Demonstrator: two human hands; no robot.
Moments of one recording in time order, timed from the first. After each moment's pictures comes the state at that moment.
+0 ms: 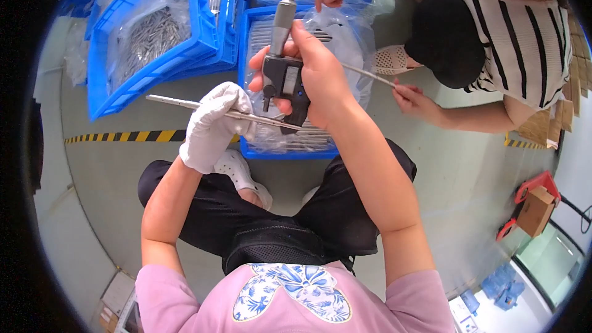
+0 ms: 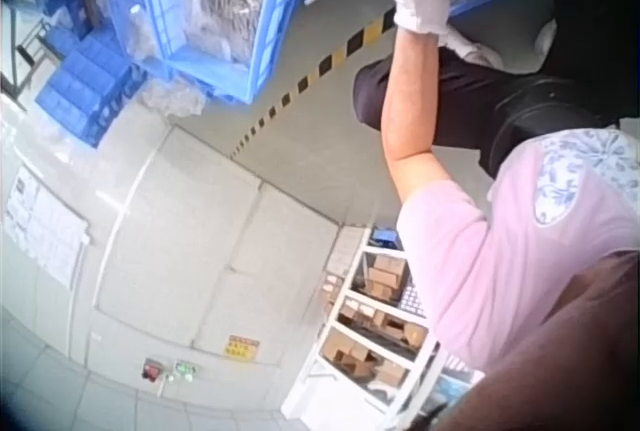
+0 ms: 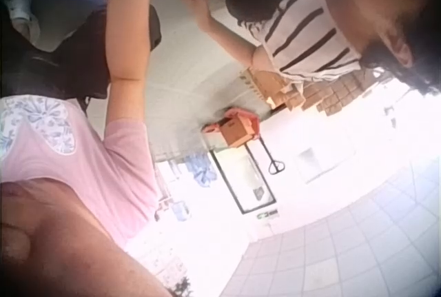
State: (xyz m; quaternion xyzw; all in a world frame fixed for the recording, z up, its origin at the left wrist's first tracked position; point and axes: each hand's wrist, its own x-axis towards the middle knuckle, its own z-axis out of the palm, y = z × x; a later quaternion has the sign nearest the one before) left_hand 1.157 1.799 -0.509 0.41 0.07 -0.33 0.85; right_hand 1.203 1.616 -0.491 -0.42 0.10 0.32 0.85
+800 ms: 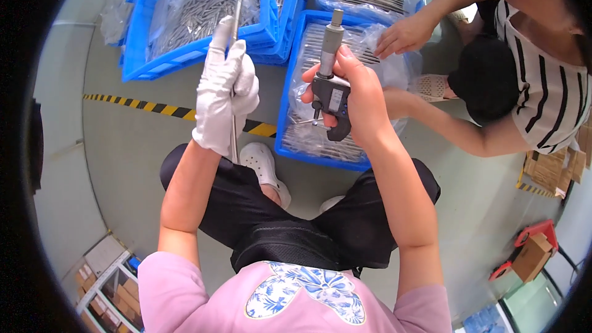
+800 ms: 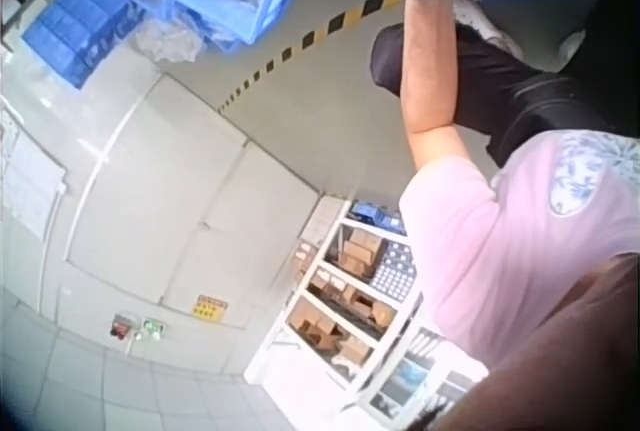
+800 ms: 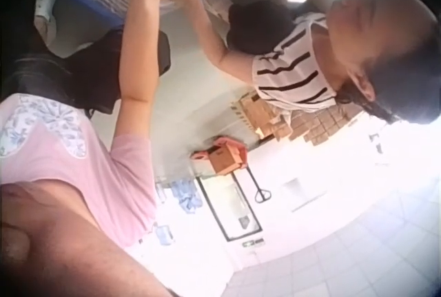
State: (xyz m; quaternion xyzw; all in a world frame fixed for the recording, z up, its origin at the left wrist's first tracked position) left_hand 1.171 1.811 -0.471 0.52 0.19 -0.02 0.83; right_hand 1.190 1.640 -0.485 -0.56 0.07 0.31 0.77
